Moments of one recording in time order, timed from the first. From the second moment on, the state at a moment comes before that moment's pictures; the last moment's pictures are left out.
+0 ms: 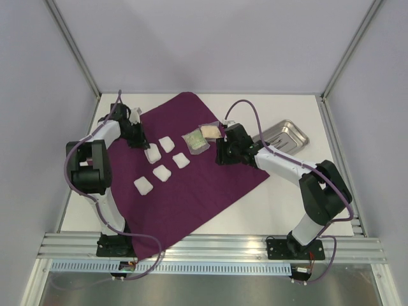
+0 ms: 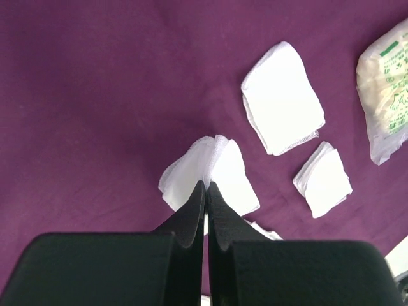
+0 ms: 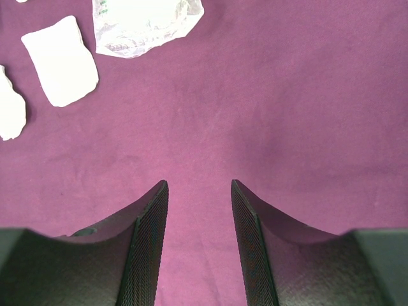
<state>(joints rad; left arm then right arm) 0.07 1.89 1.33 -0.57 0.41 -0.12 0.63 1.66 1.09 -0.28 -0.02 0.43</state>
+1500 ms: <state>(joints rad) 0.05 2.02 1.42 -0.67 0.31 -0.10 0.65 1.68 1.13 -0.32 -0.02 0.42</state>
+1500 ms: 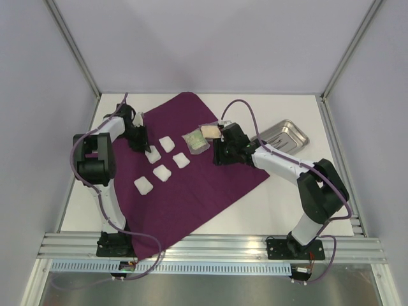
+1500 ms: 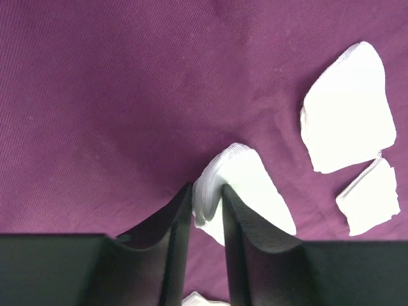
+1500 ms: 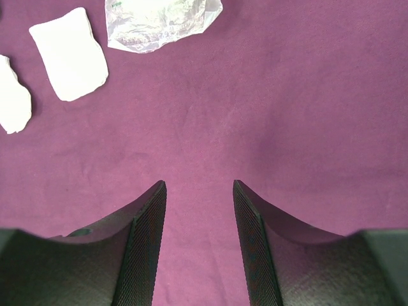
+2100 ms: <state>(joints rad) 0.04 1.95 1.39 -0.66 0.34 -0.07 0.65 1.68 1.15 -0.32 -0.02 0.40</state>
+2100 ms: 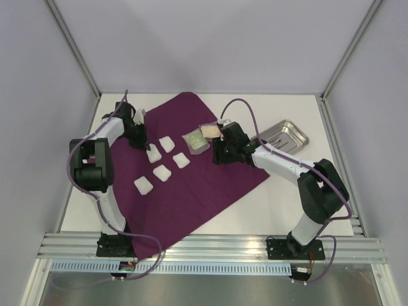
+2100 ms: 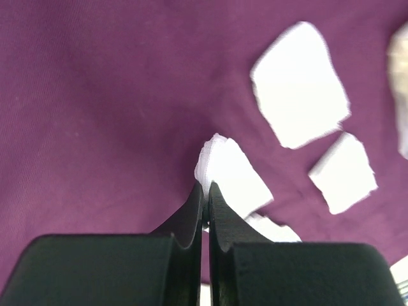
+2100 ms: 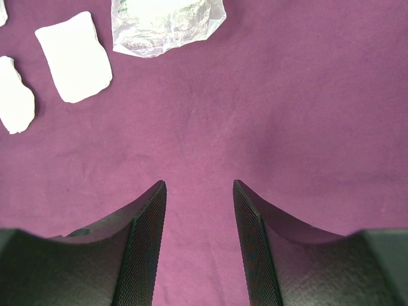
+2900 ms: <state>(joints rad) -0.05 2.02 1.59 -0.62 0.50 -0.16 0.65 1.70 1.18 -0.32 -0.02 0.40</state>
